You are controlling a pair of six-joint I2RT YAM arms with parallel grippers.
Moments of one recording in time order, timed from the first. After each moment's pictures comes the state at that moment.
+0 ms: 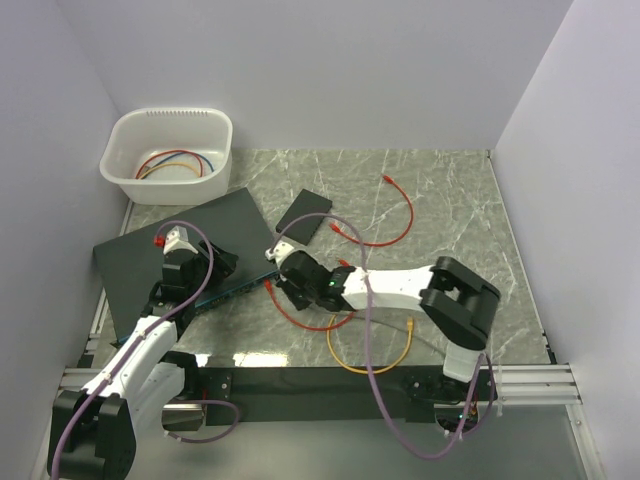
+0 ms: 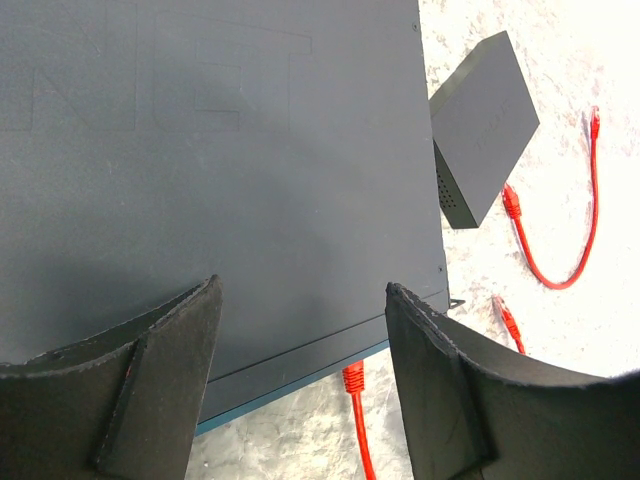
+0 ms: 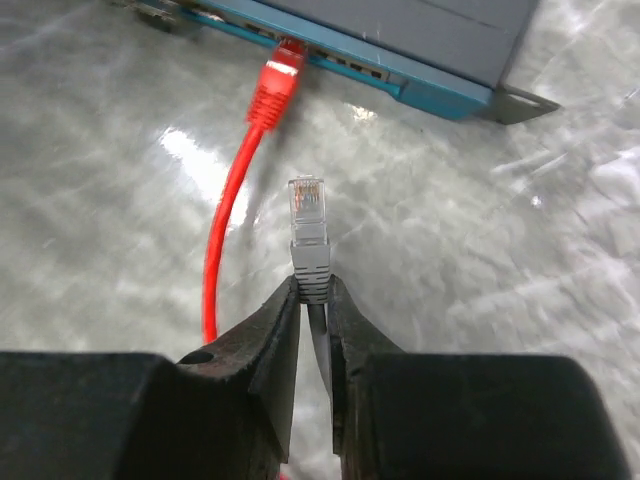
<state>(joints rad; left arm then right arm) -0.14 0.85 0.31 0.04 0.01 -0.78 1.08 1.80 1.06 -0.10 0.14 0.22</state>
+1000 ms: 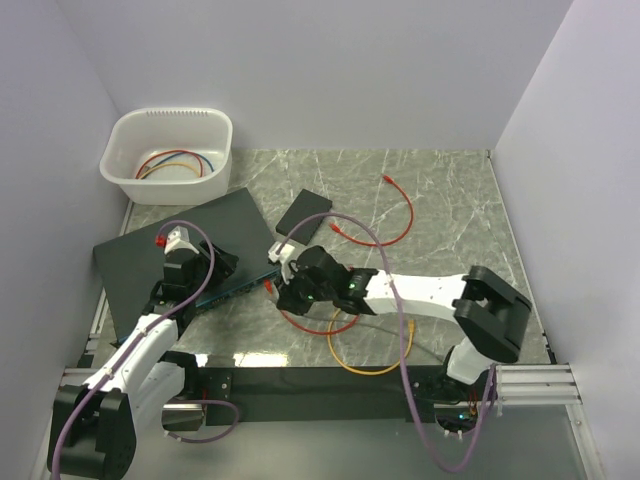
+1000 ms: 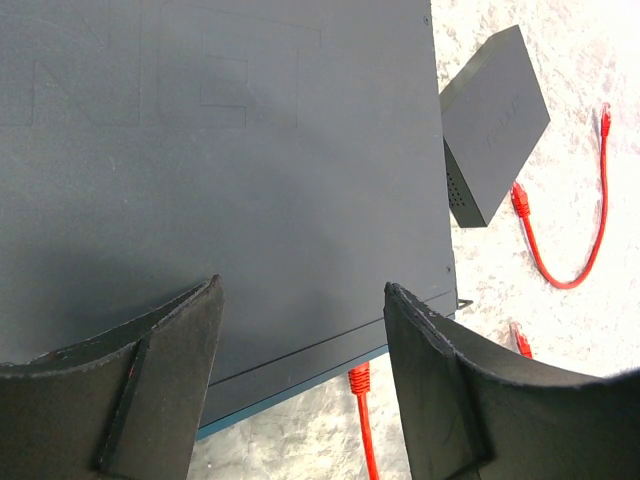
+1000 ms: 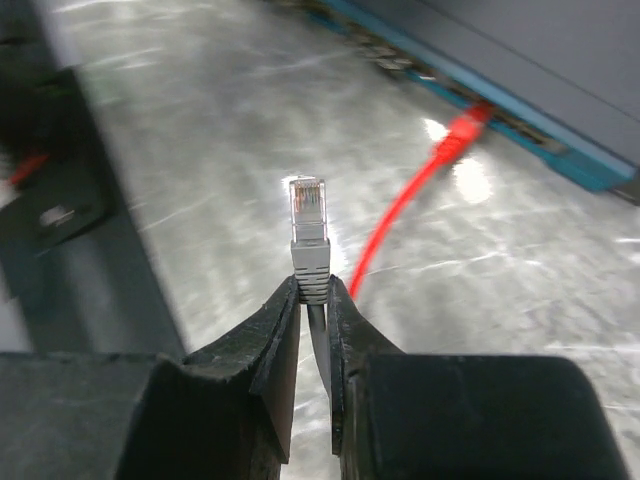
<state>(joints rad) -0.14 0.87 0.31 0.05 0.01 -0.78 1.06 1.58 0.92 0.06 -0.21 0.18</state>
